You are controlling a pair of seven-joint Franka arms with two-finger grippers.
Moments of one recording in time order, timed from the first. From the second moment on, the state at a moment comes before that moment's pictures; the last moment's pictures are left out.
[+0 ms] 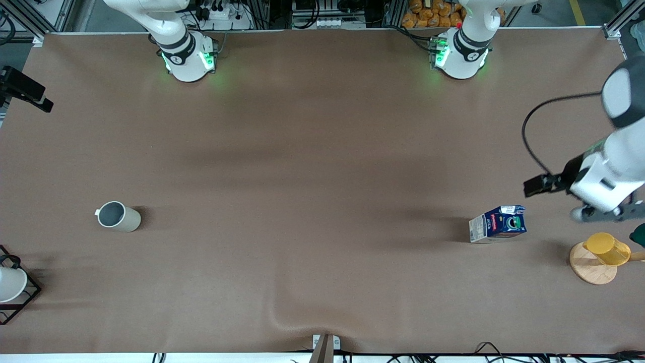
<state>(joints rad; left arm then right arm) 0.06 0.34 -0.13 -1.48 0.05 1.75 -0.14 -0.02 0.02 -0.01 -1.34 0.01 1.34 0.10</state>
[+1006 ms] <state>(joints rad) 0.05 0.52 -0.13 -1.47 0.08 1.90 -0.14 -0.05 0.31 -0.02 -1.72 0.01 2.03 -0.03</state>
